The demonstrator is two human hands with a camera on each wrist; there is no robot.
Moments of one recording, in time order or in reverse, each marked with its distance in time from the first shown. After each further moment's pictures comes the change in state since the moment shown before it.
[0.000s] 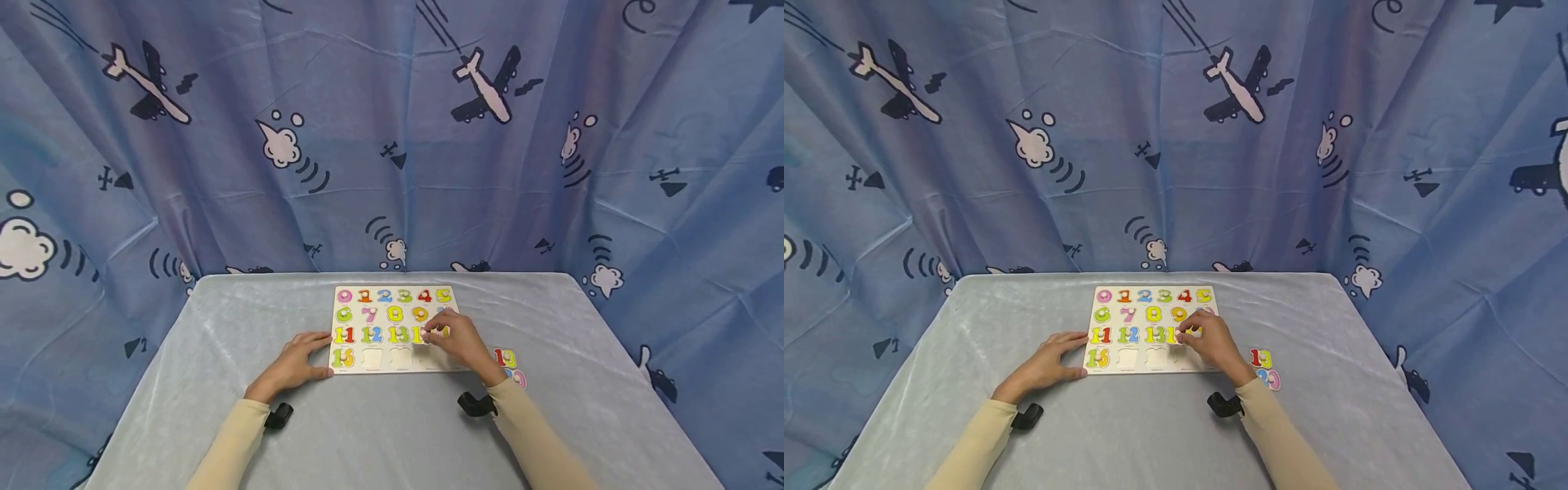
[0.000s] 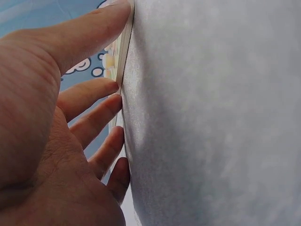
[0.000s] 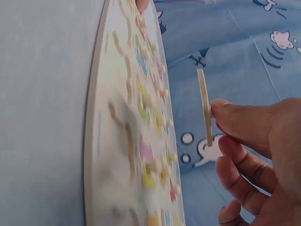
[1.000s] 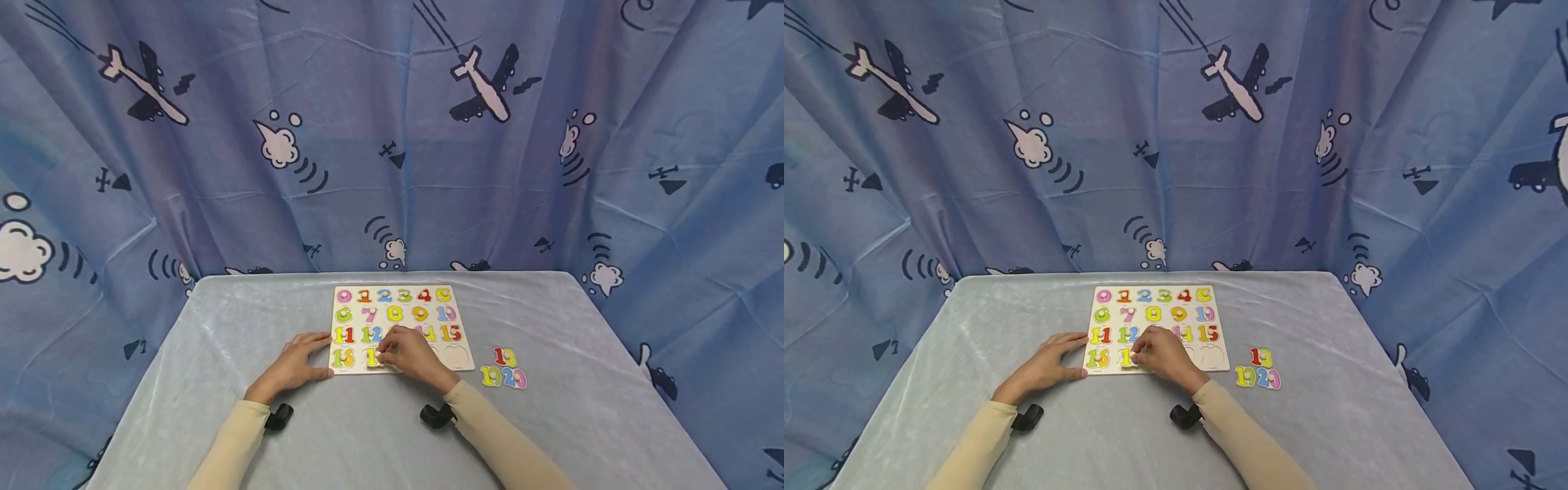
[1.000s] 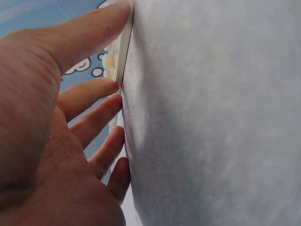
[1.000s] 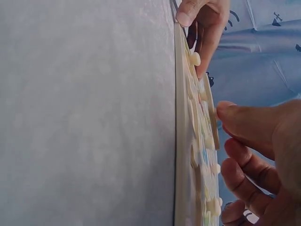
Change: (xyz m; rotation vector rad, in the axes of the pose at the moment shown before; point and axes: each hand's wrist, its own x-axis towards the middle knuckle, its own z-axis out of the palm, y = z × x) left_hand 0.002 -0.001 0.002 0.020 0.008 -0.002; right_hand 0.007 -0.043 0.071 -0.022 -0.147 -0.072
